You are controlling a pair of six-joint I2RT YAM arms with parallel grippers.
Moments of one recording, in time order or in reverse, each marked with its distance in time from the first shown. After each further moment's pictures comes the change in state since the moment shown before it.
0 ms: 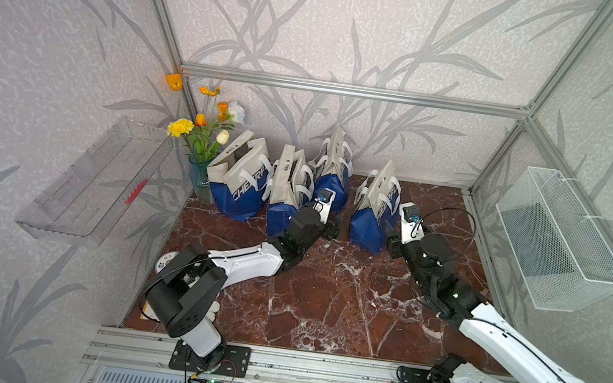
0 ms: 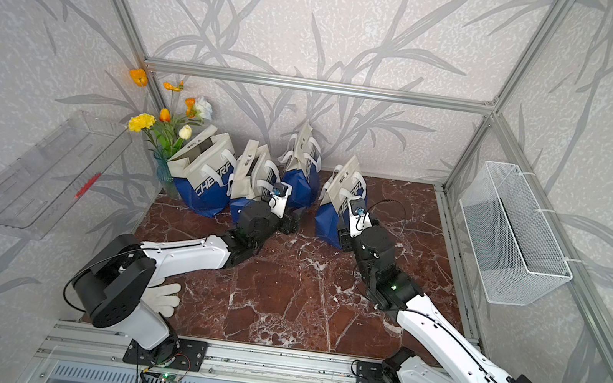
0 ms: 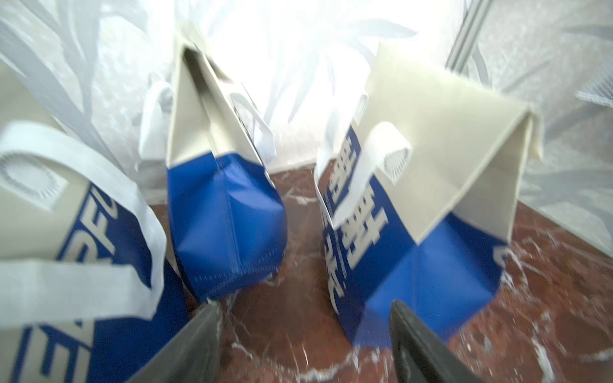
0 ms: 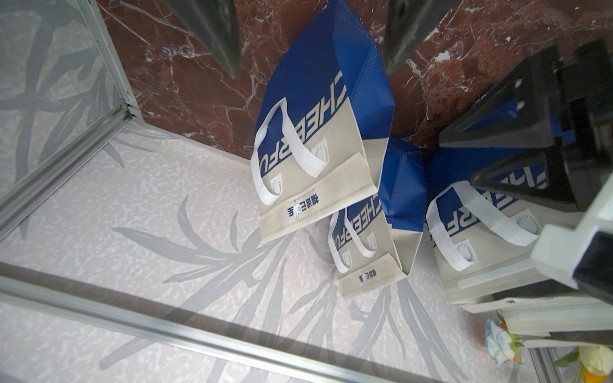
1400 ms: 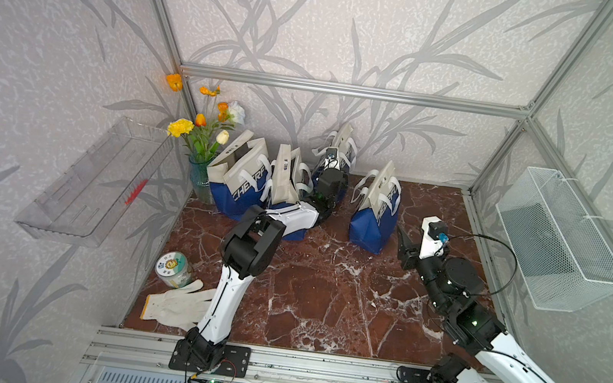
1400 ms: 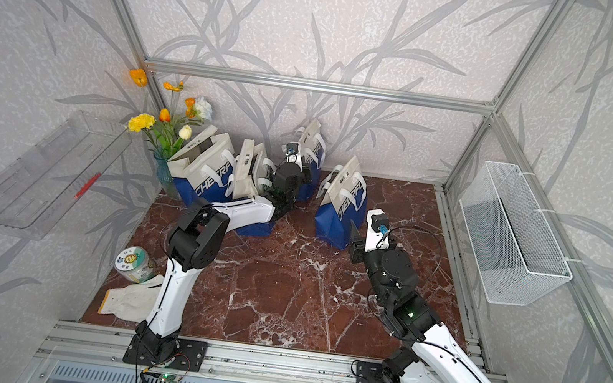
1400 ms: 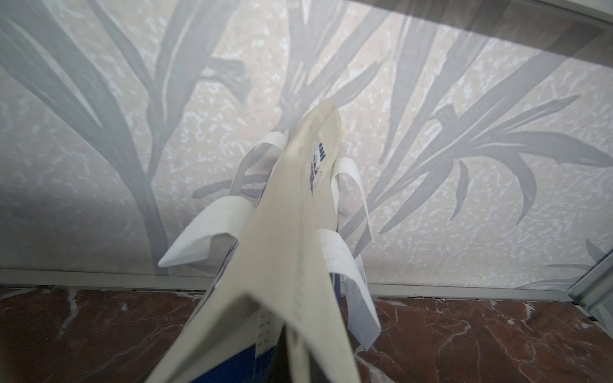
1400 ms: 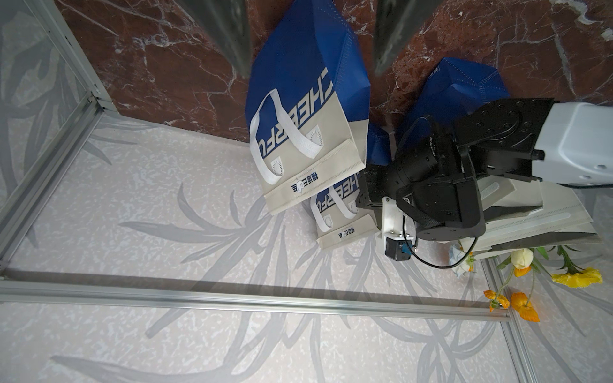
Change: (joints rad) left arm 0.122 0.610 0.713 0.023 -0.193 -0.089; right arm 0.000 -0.217 -0.118 0.037 -0.044 0.095
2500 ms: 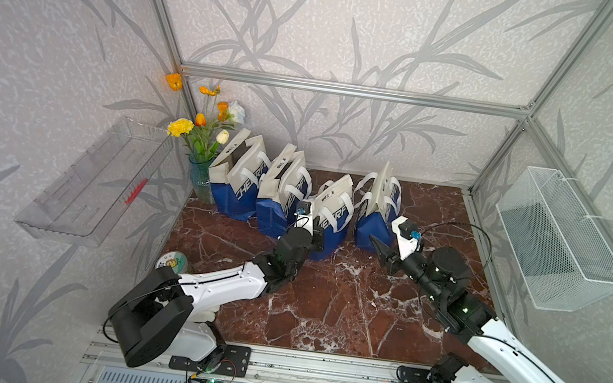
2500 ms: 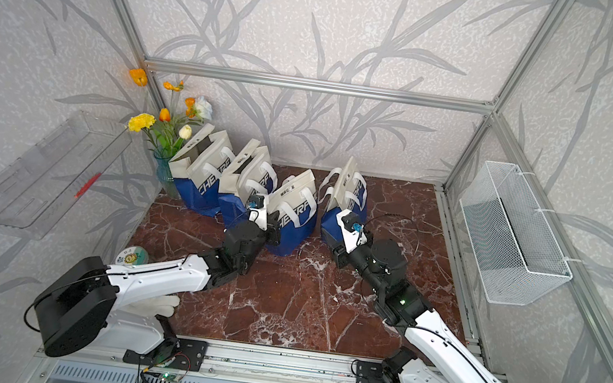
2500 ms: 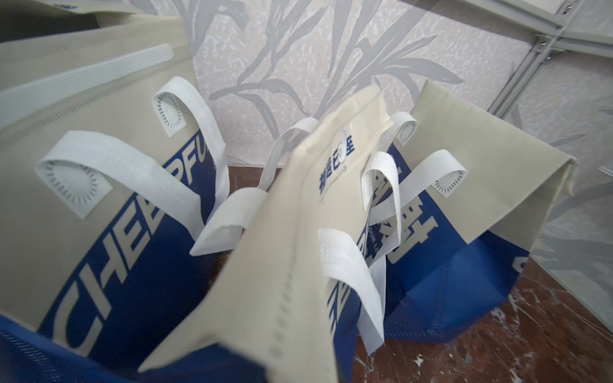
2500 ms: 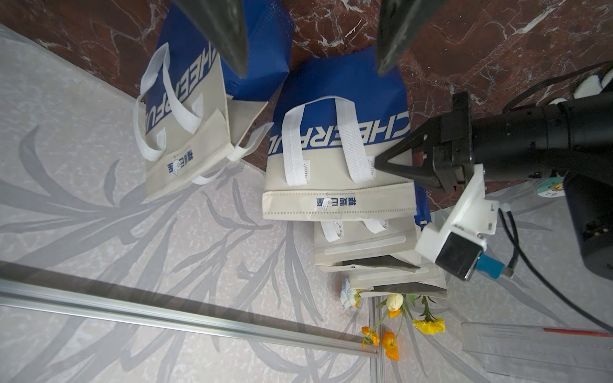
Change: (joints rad) left arm -0.224 -0.881 -0.991 -0.031 0.018 -0.128; right arm 0.000 0.129 0.063 -0.010 -0.386 -0.115
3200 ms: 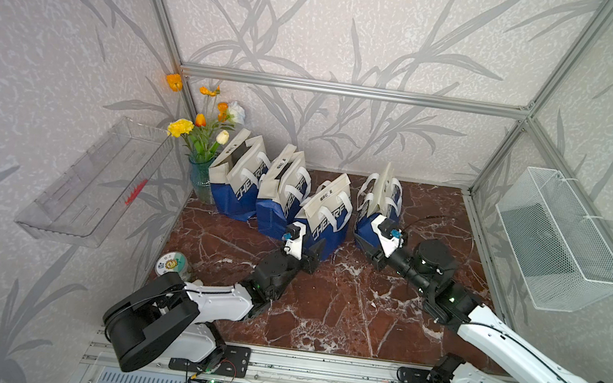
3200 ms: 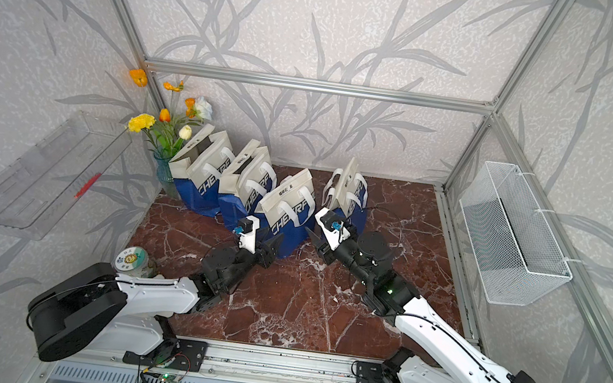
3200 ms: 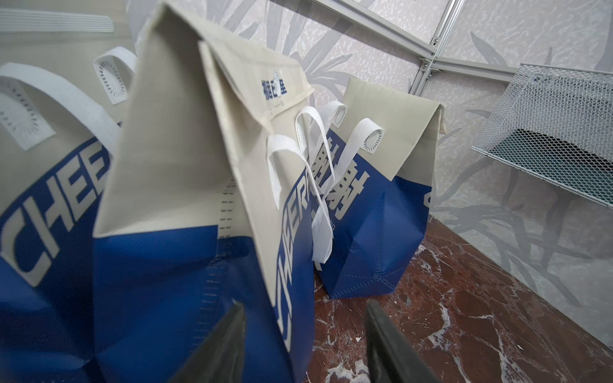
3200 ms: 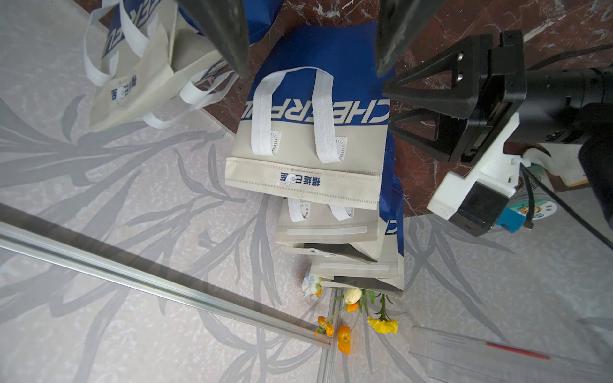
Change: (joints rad) left arm 0.013 -0.008 -0.306 0.474 0.177 0.058; right arm 0.086 0.127 0.055 0.082 -0.036 -0.162
